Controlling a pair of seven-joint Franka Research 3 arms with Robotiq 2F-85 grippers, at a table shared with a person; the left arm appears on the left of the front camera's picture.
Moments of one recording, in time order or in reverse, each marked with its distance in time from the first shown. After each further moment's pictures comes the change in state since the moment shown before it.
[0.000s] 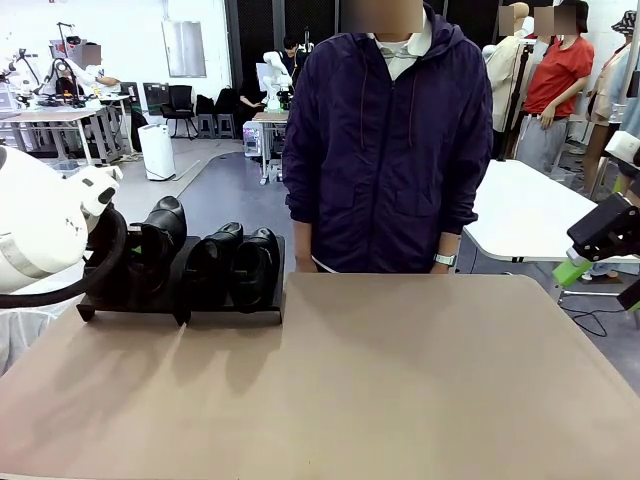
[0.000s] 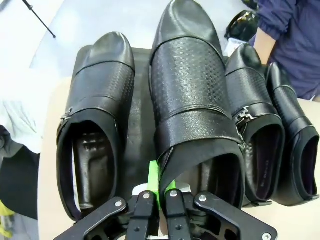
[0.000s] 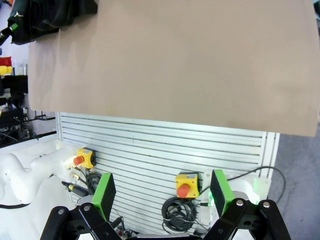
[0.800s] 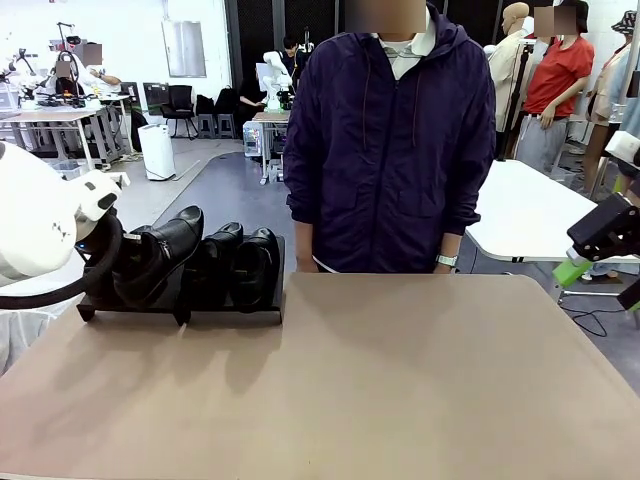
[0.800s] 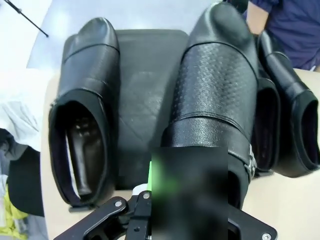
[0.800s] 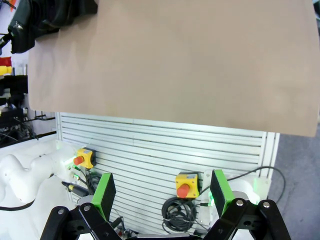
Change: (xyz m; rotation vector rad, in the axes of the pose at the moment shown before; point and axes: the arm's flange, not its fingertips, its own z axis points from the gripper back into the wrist) left arm -0.009 -0.004 0.007 -0.004 0.069 -0.109; right arm 0.000 0.000 0.000 0.000 0.000 0.000
